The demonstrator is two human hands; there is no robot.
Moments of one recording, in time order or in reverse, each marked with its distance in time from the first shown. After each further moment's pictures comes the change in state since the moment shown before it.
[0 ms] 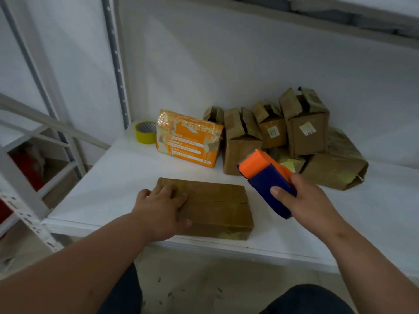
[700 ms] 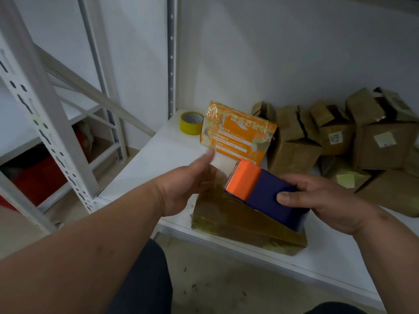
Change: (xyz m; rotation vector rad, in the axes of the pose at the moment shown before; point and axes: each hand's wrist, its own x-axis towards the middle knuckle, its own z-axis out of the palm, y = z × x) left_hand -0.002 -0.052 -0.031 -1.666 -0.089 -0.084; right_hand 0.043 -0.076 0.034 0.421 -0.695 -0.186
